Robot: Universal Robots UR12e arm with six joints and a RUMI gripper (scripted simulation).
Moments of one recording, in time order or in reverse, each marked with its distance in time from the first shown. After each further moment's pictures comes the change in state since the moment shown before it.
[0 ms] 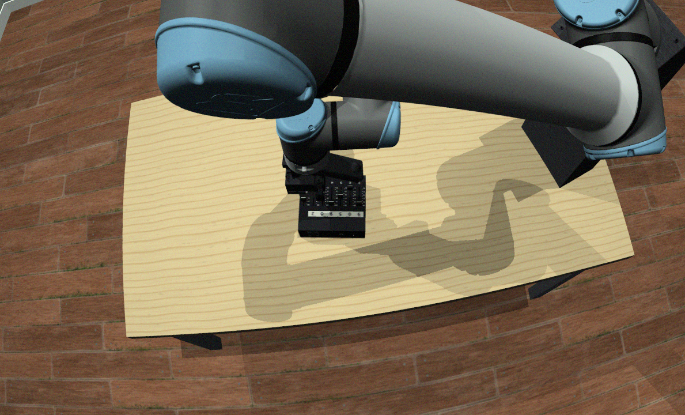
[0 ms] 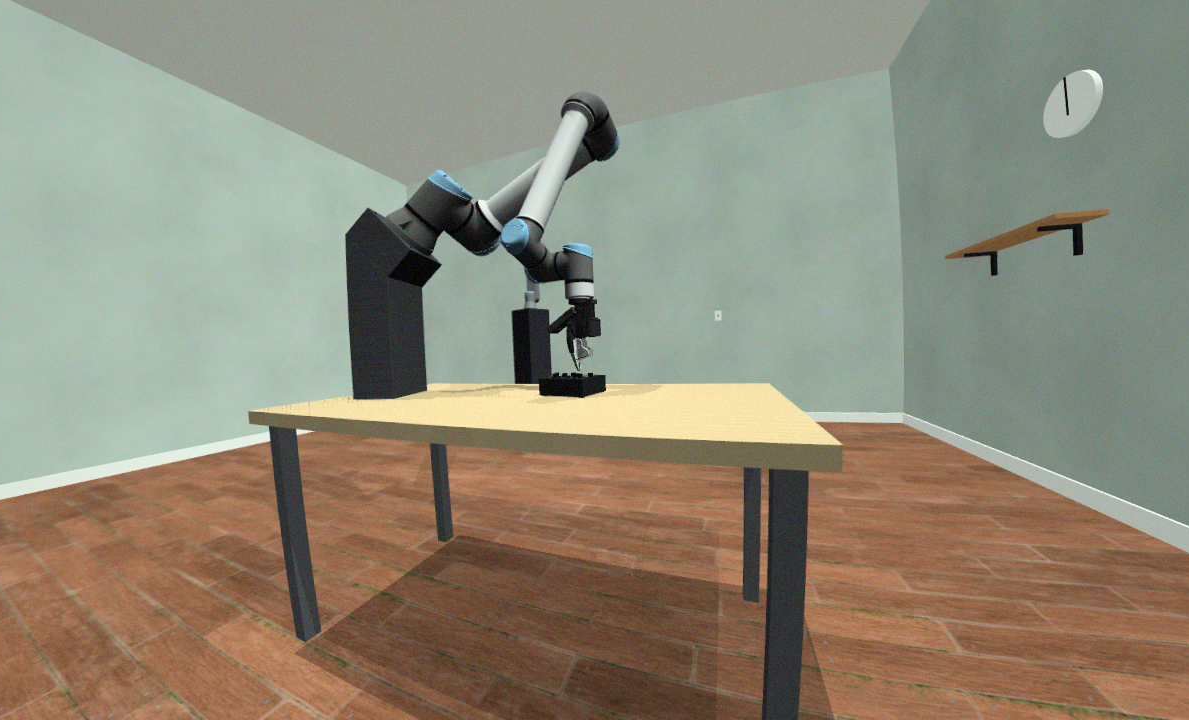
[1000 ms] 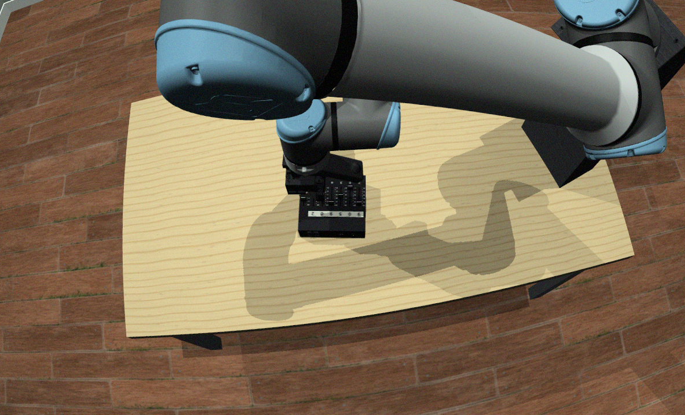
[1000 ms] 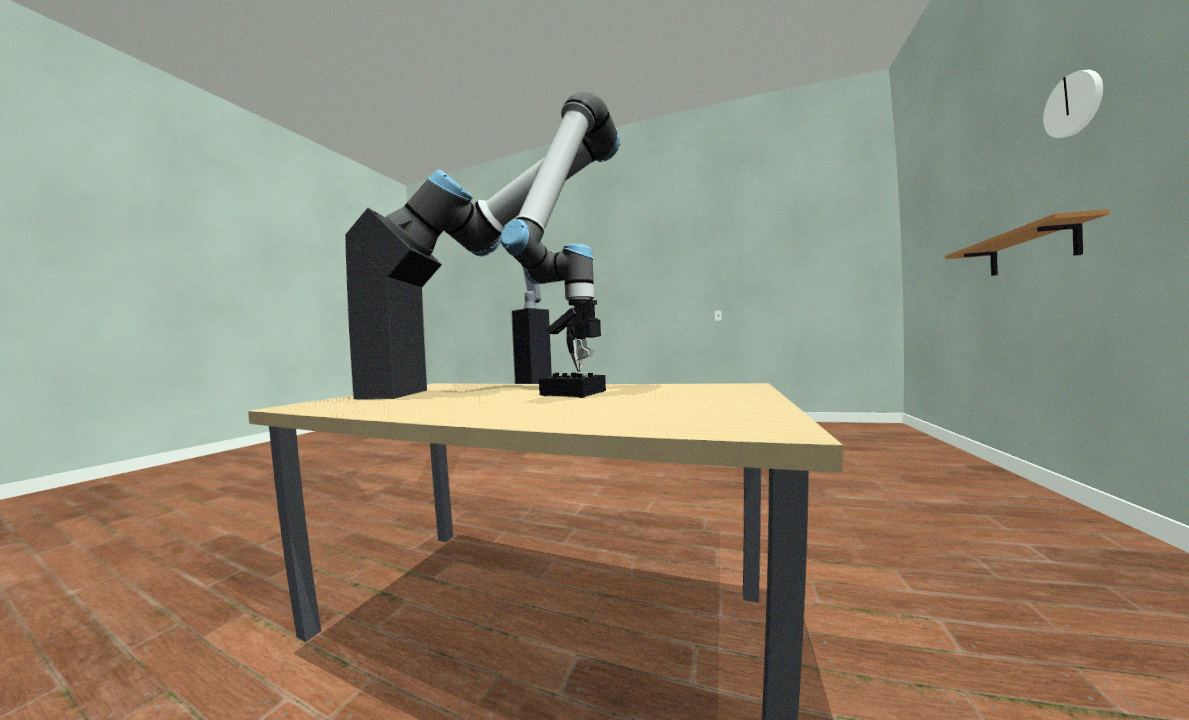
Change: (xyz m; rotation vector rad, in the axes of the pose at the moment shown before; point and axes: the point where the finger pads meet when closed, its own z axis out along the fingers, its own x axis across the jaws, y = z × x) arm 0.000 0.000 0.002 0.000 0.000 0.000
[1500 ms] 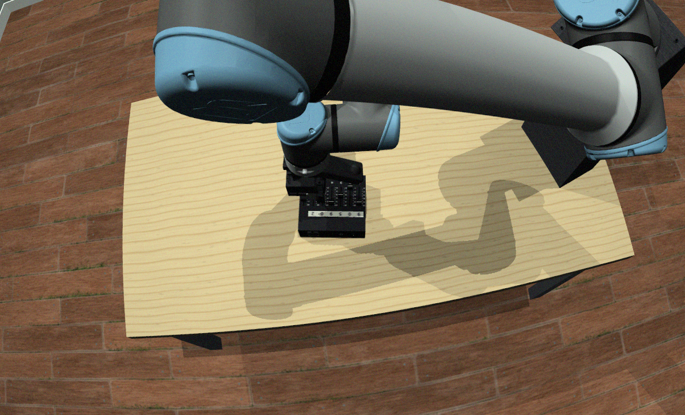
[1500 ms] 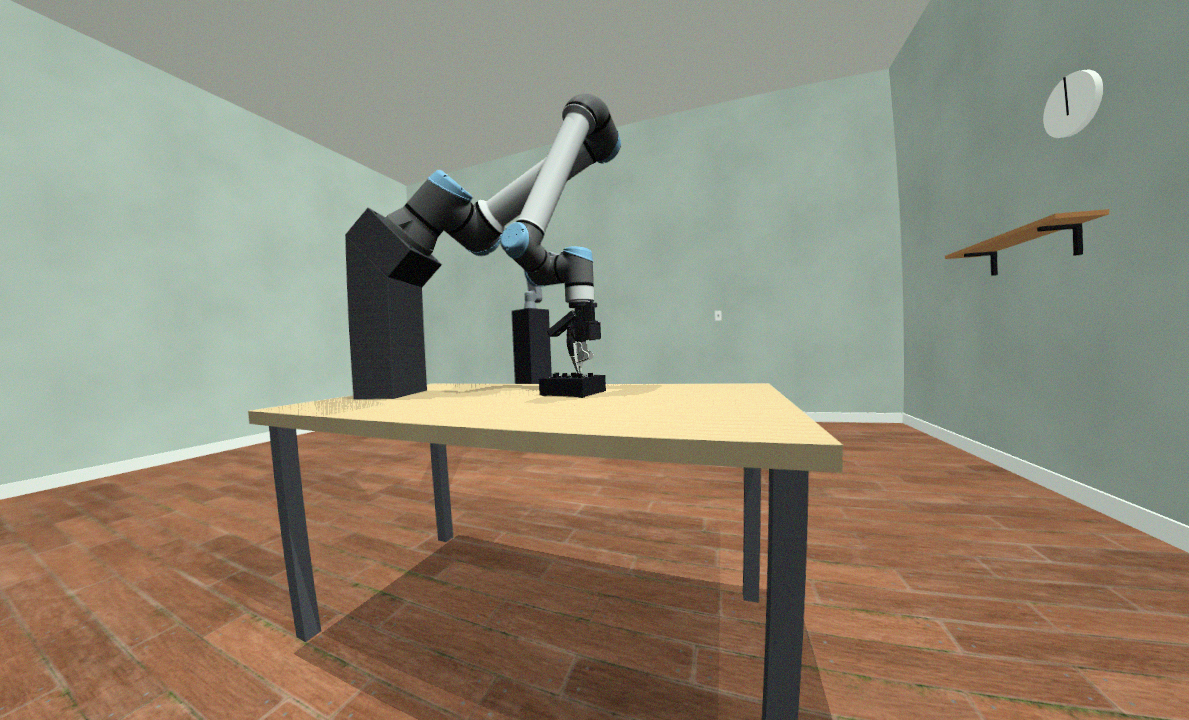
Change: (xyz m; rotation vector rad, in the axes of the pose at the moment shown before) arm 0.000 0.000 0.008 0.000 0.000 0.000
